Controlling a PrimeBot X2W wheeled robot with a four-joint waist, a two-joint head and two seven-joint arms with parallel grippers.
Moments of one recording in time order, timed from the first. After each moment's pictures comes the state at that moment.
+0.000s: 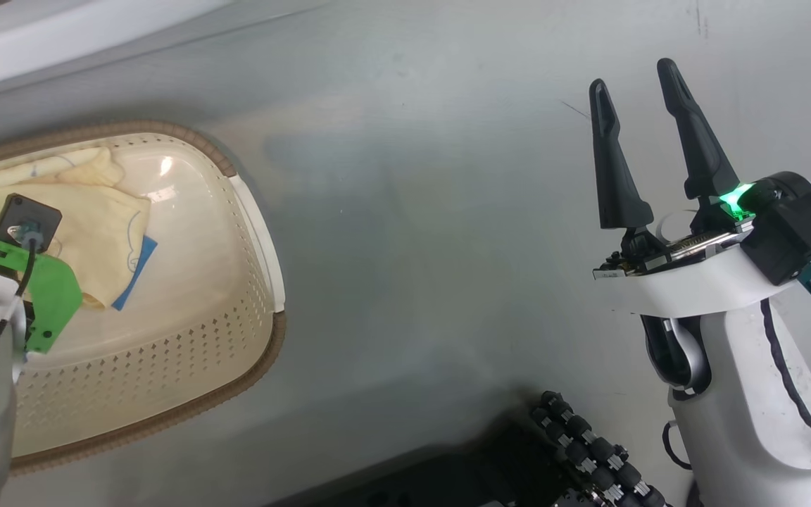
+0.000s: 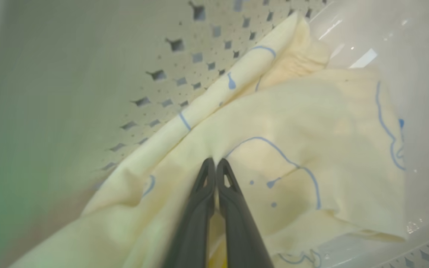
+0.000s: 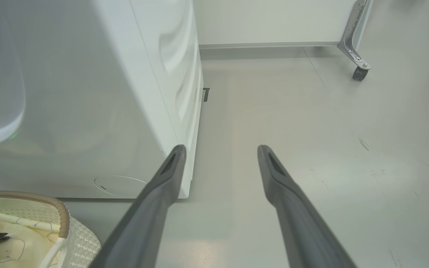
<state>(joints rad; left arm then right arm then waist) -0.75 0.33 -0.24 0.96 0.19 0.04 0.06 -0.37 -0.05 0.22 -0.04 0.30 0.09 -0.26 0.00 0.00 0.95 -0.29</state>
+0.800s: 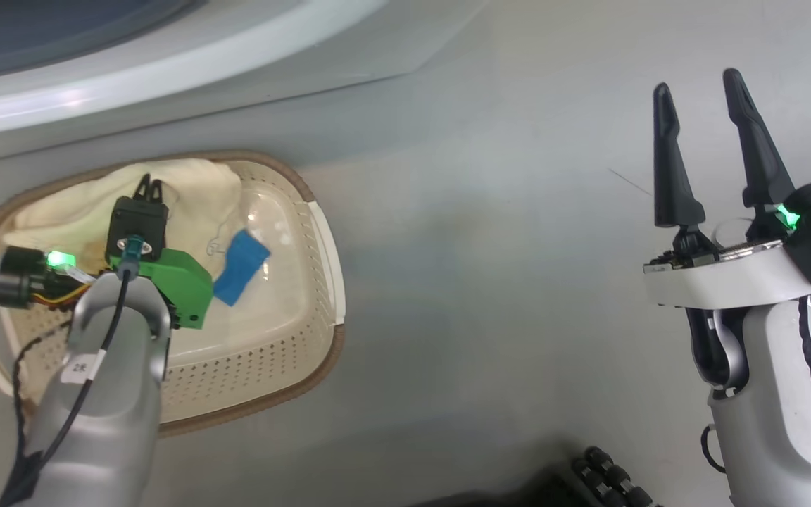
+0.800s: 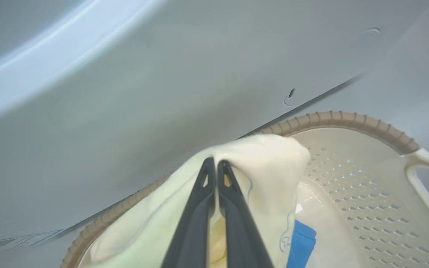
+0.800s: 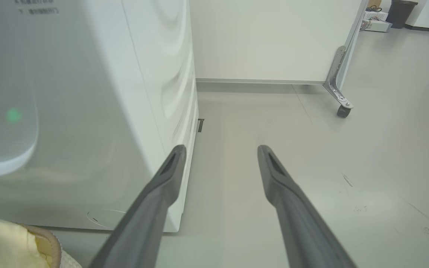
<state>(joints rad) -0.70 0.07 -0.16 0.89 0.03 0.09 -0.25 -0.35 -0.07 0.10 0.00 0.23 0.09 -0.26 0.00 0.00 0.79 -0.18</state>
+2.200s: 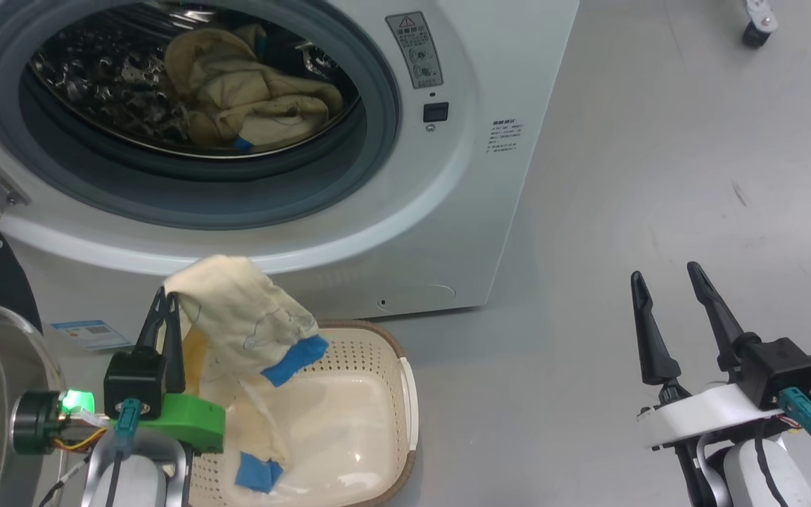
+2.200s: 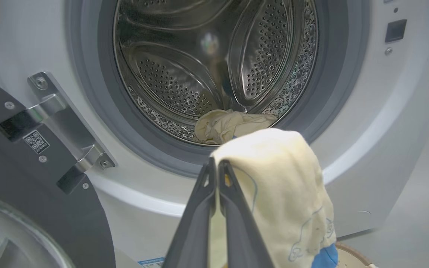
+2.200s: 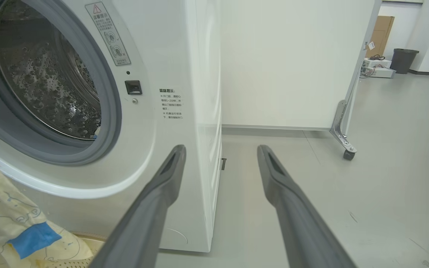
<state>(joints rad) -0.20 0.04 -0.11 0.32 -0.06 0.11 -0.25 -0.05 -0.06 0.08 0.10 0.19 0.09 -0.26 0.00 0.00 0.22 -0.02</state>
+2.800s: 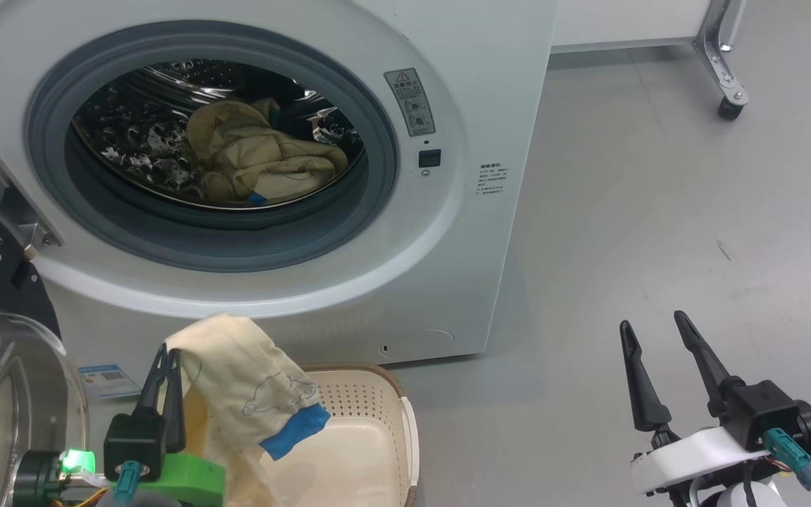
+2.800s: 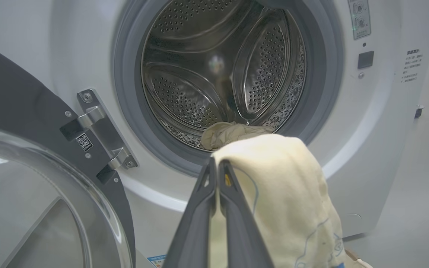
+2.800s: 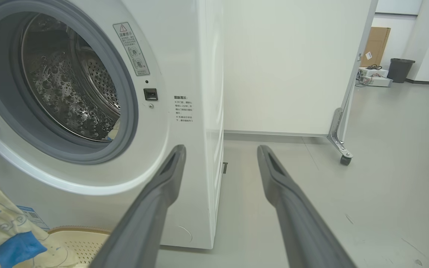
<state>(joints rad) -0.03 0.05 -0.09 0.21 -0.06 0.11 -0.25 0.05 -0.06 0.10 0.10 0.17 0.08 -0.26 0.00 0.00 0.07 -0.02</state>
